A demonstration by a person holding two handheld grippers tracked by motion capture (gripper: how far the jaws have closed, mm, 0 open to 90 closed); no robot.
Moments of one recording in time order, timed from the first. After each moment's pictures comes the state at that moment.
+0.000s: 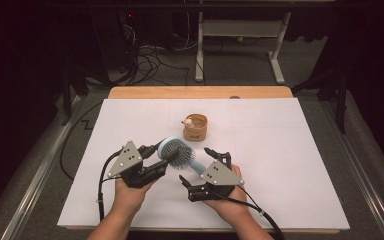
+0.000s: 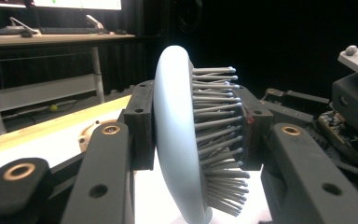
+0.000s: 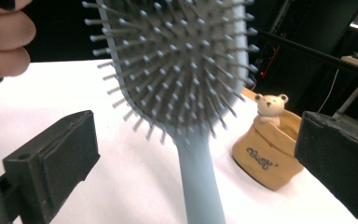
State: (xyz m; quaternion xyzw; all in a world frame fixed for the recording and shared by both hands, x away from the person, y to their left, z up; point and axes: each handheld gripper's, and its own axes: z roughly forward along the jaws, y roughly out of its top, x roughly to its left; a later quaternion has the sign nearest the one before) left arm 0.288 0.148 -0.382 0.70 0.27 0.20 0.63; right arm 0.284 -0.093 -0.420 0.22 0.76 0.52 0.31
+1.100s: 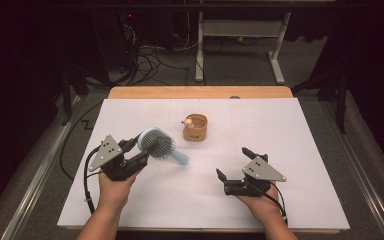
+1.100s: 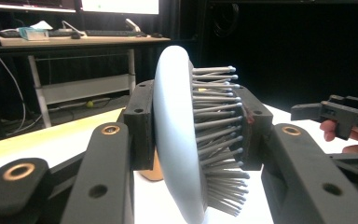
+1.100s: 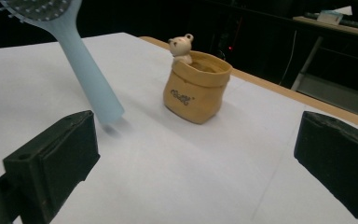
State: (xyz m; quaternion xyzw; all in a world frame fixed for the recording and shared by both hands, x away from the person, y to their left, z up) left arm 0.298 0.190 -0.380 0.68 0.32 0.24 0.62; right arm 0.296 -0.183 -0.437 0.31 0.74 0.51 0.32
